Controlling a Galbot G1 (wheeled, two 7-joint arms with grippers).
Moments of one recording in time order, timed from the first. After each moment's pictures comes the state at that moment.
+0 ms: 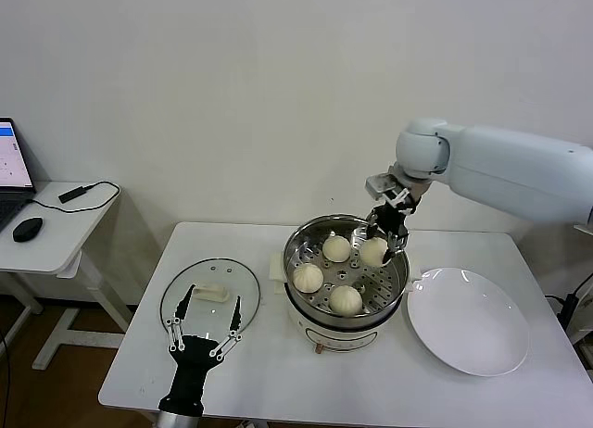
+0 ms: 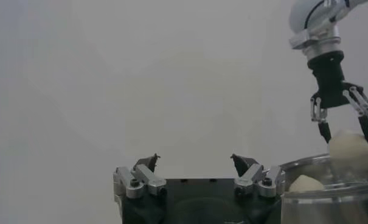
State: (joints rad) left arm 1.68 -1.31 -0.35 -2.08 0.22 -0.38 -0.22; right arm 0.70 0.96 -1.48 1.27 0.36 -0.15 -1.23
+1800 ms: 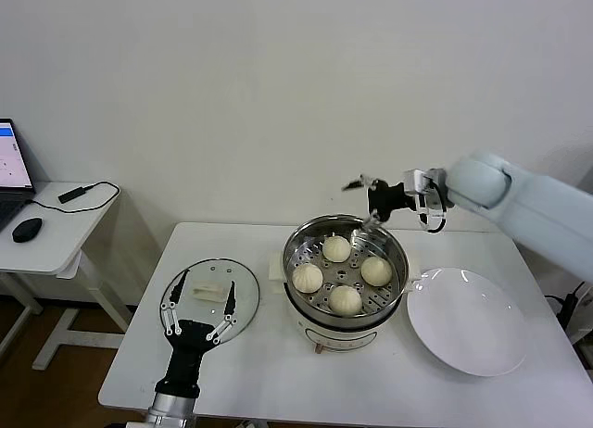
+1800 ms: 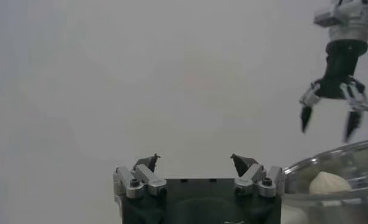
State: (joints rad) left arm 1.60 -1.27 -0.35 -2.09 0.35 -0.26 -0.31; right arm 0.25 0.60 -0.89 1.50 0.53 0.07 -0.42
